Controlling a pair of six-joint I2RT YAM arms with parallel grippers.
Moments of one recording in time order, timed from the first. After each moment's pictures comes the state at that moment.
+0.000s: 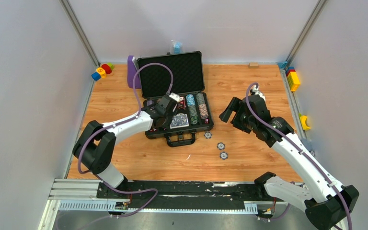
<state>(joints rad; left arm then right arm) -0.65 1.59 0.99 -0.38 -0.37 -0.11 0.51 1.00 1.00 -0.72 0.13 0.83</state>
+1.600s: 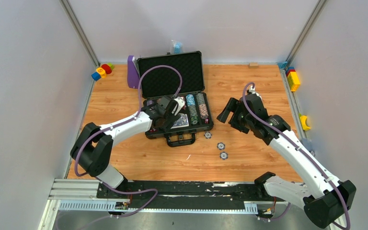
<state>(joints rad) -0.68 1.57 1.01 -0.44 -0.29 0.13 0.51 1.03 1.00 -0.72 0.09 0.83</state>
